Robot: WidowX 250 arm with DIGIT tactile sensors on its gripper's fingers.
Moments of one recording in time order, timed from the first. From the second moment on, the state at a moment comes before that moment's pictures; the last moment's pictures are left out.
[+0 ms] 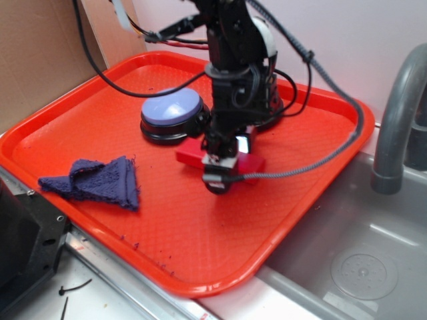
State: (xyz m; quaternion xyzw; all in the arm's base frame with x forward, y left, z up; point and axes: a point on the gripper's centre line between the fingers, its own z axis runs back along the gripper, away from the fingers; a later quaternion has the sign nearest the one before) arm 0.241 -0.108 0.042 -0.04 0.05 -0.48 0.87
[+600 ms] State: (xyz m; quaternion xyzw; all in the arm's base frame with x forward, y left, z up) arm 0.212 -0.053 0.166 -0.06 0.05 -0.13 0.99
